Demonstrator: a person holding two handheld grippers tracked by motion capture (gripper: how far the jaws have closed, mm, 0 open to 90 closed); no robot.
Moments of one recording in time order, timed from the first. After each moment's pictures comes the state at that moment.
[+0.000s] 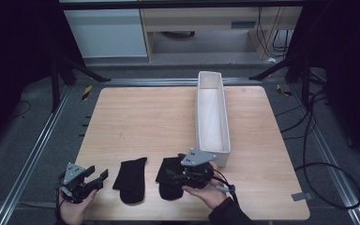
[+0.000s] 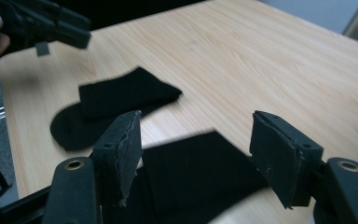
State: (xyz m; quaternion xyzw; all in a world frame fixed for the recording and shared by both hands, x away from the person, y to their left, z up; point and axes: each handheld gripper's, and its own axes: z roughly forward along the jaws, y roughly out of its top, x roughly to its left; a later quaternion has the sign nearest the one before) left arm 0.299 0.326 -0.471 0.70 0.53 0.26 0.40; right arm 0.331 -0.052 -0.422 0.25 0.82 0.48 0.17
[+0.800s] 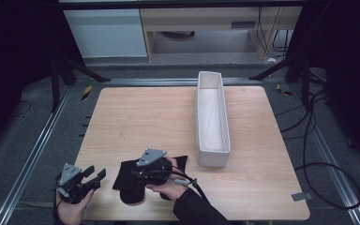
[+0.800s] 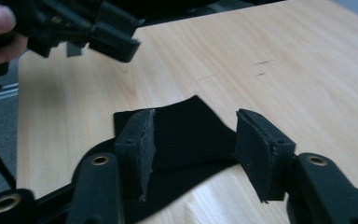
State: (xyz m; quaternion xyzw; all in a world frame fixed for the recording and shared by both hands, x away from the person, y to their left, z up) left arm 0.297 0.332 -0.470 0.69 0.54 0.26 0.42; right arm 0.350 0.059 -0.436 0.18 0.86 0.45 0.13
